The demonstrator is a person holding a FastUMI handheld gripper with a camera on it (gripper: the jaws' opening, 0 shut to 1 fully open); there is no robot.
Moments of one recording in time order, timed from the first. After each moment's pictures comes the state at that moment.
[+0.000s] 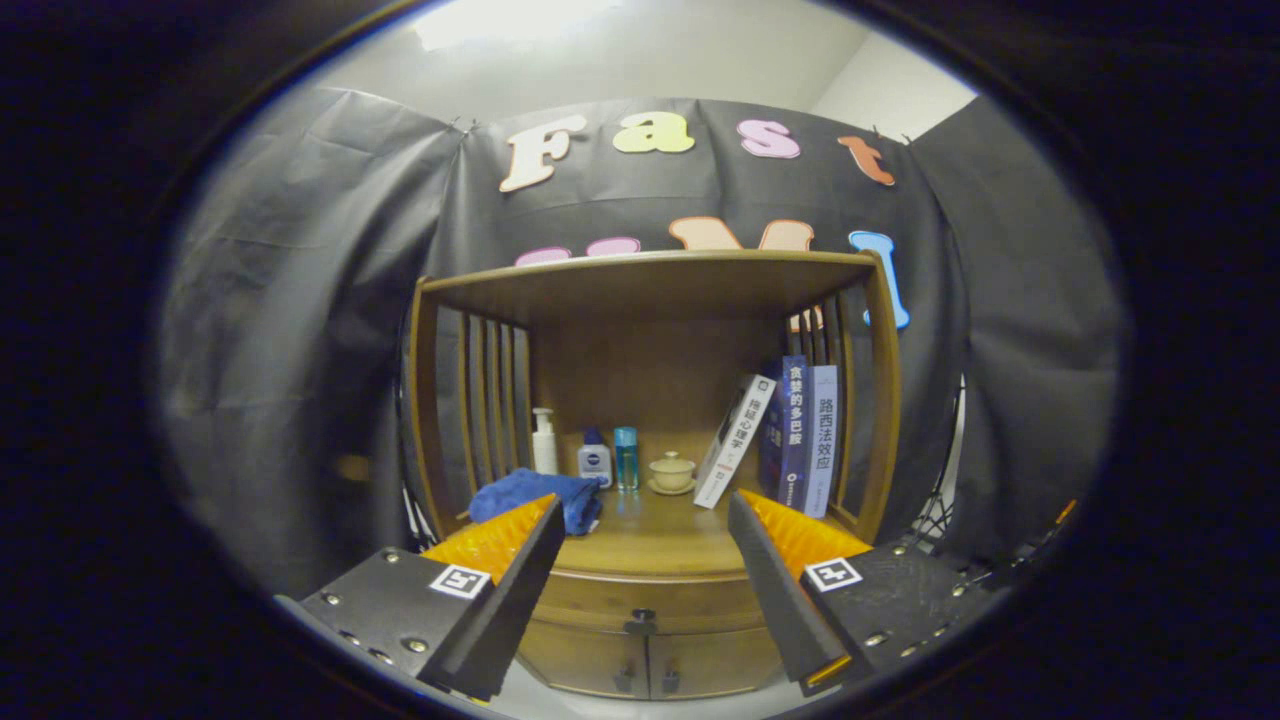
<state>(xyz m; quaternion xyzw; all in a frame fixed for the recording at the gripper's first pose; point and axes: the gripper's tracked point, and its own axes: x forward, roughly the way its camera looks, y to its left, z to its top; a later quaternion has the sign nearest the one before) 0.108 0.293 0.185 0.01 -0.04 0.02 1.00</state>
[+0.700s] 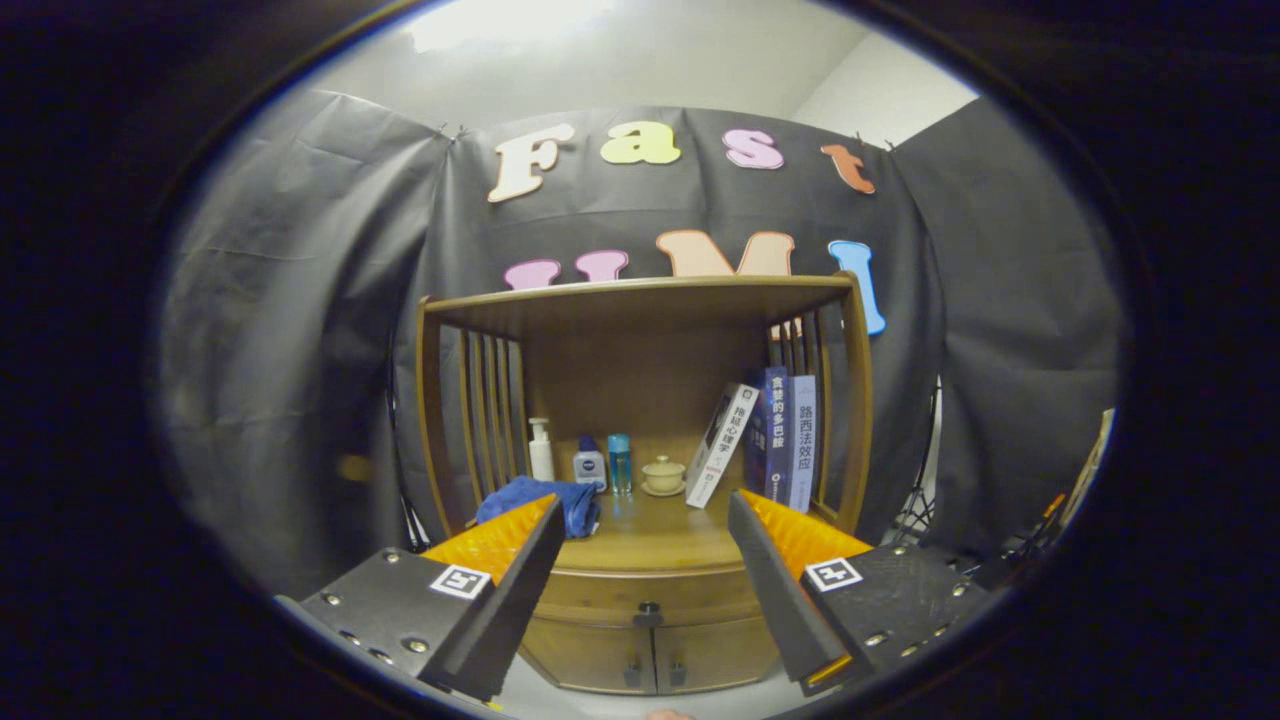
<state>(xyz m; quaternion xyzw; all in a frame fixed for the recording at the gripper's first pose) 0.083 0.289 0.190 0.01 -0.04 -0.02 1.00</state>
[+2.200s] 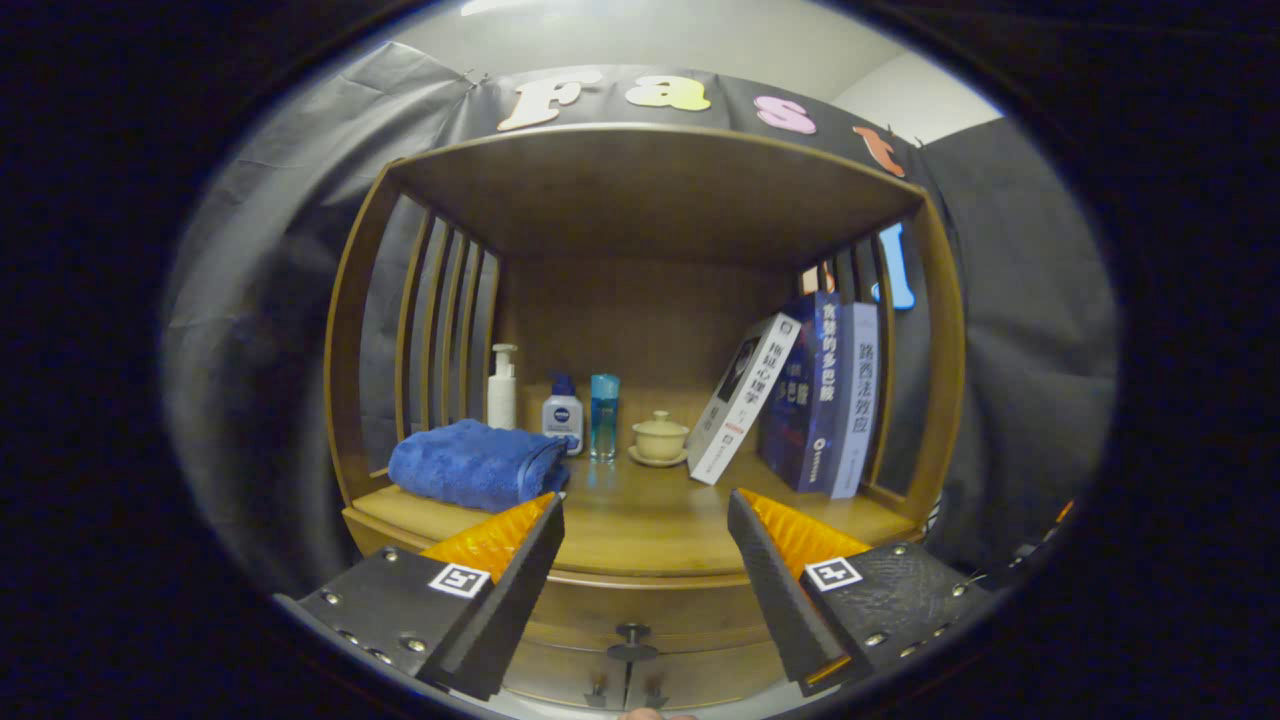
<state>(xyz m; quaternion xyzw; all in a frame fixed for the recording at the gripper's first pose) 0.240 0.301 0.068 -0.02 -0.02 -0.03 1.00</state>
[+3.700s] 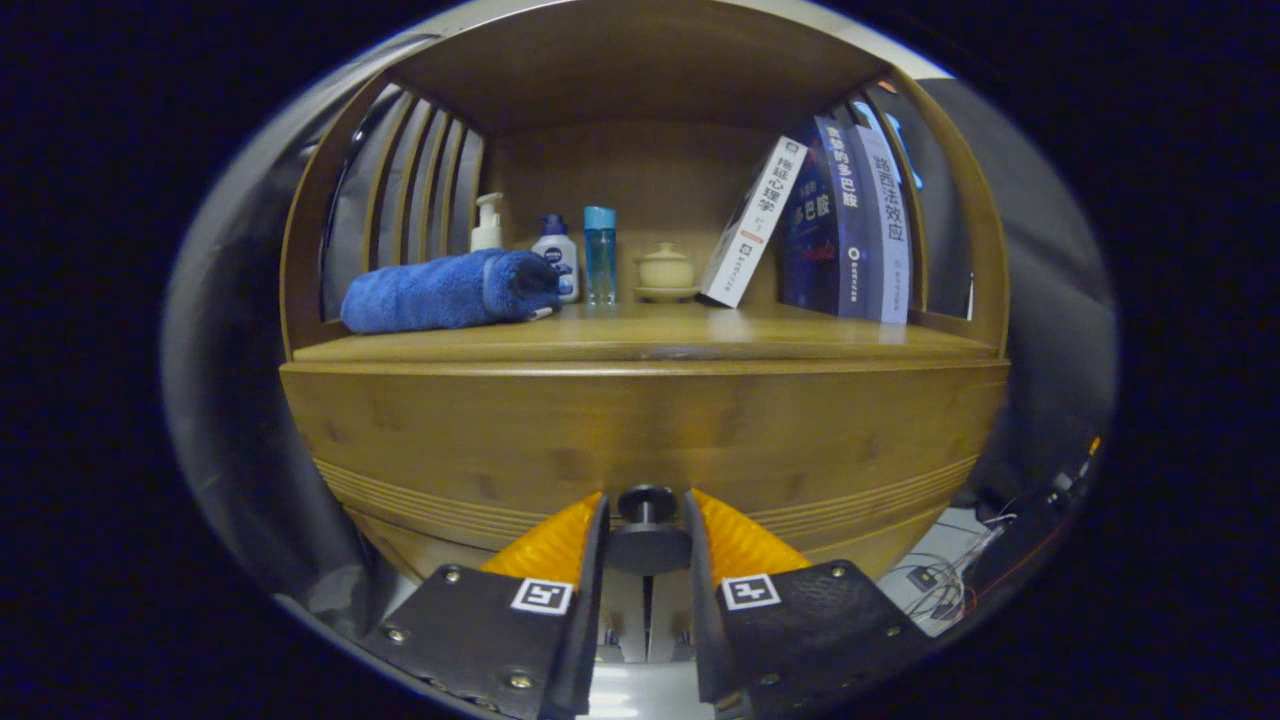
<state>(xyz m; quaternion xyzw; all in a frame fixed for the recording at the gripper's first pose) 0.259 0.289 -0.085 -0.01 0.11 -0.03 0.99</state>
